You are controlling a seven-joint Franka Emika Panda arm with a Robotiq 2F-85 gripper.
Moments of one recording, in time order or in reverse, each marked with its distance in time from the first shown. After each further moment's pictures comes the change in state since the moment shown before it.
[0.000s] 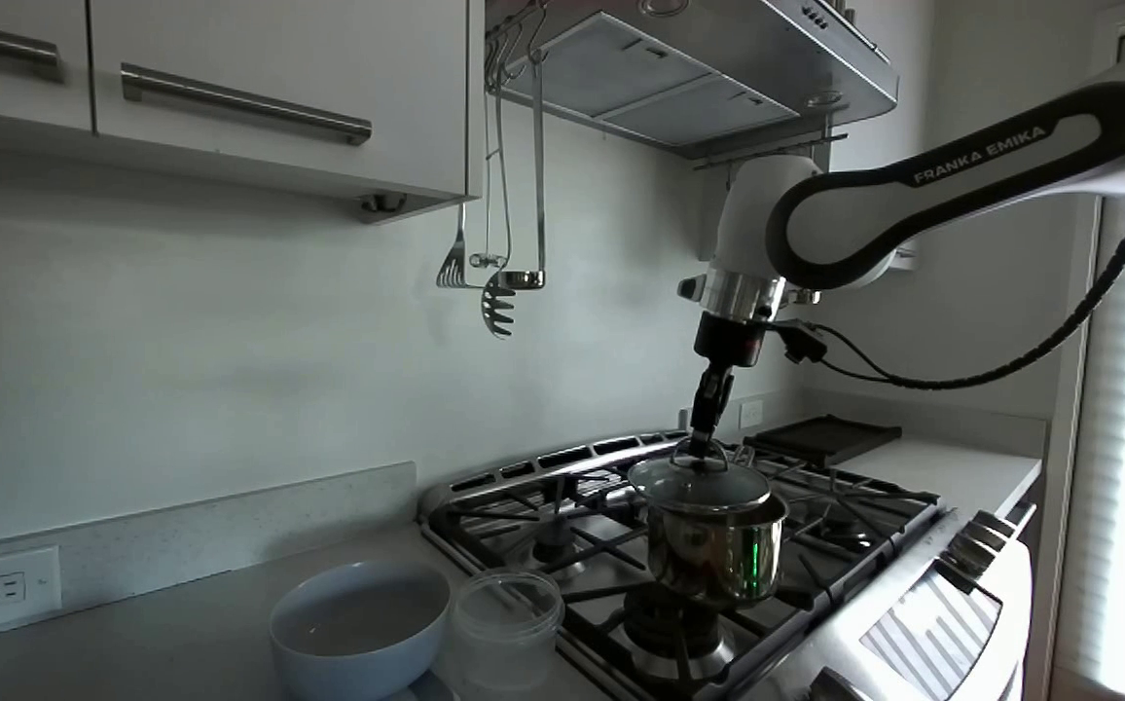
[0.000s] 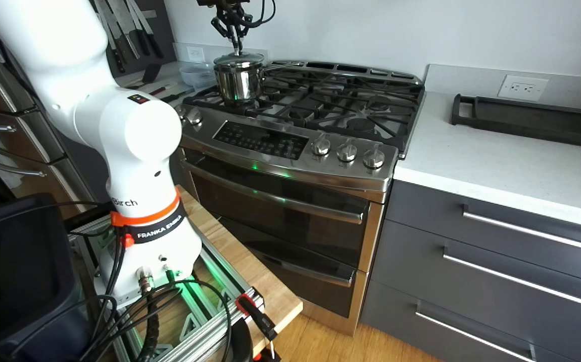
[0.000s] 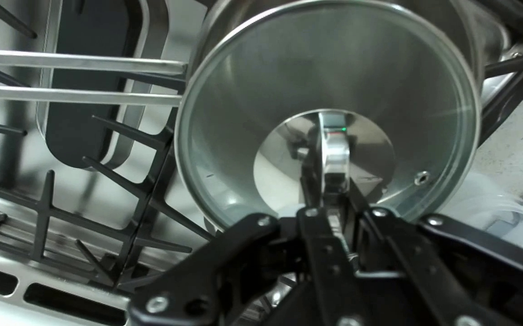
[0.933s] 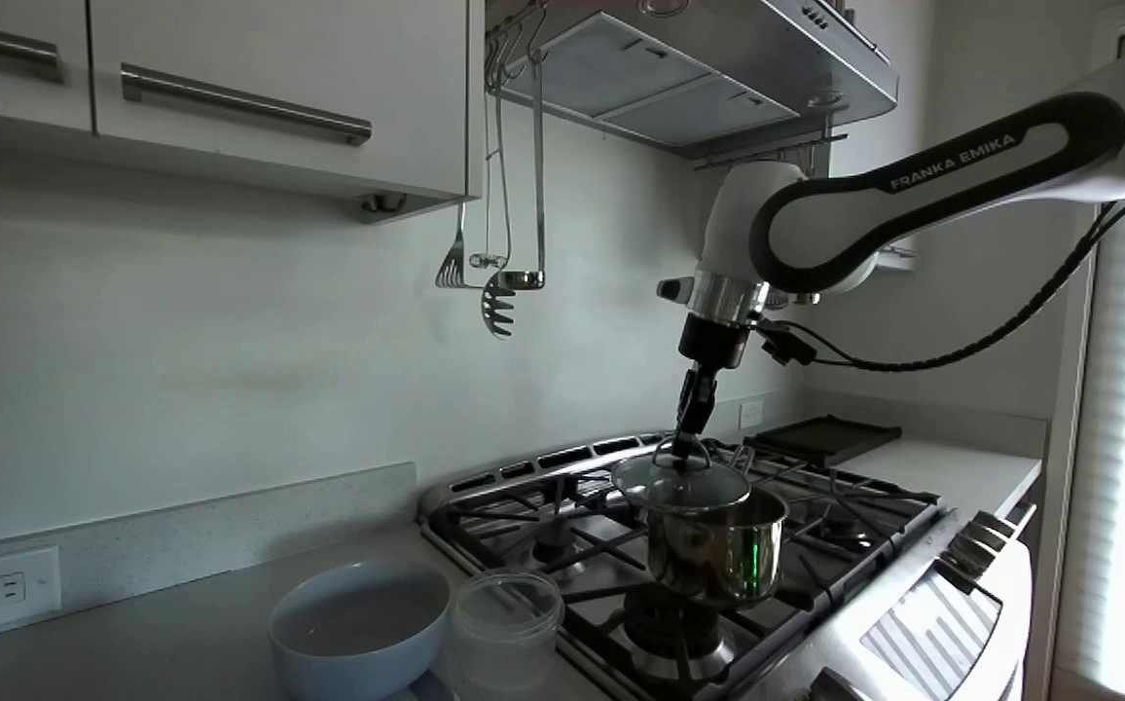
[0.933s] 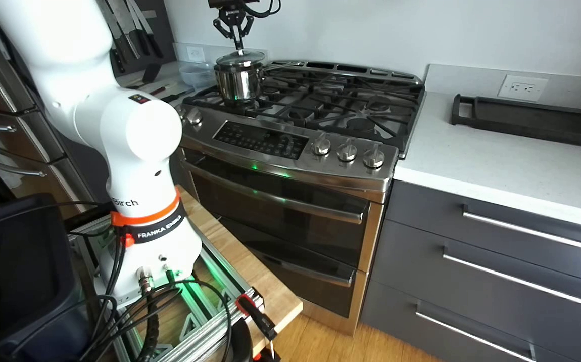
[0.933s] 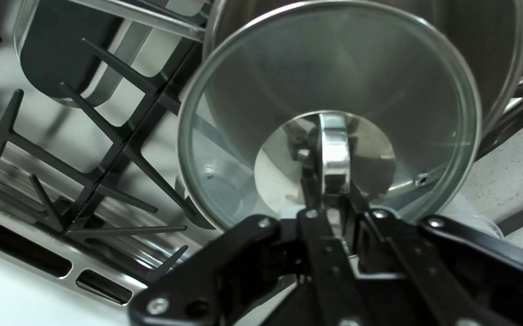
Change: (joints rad) arm 0.013 0.054 -0.006 0.043 0.007 0.034 -0.240
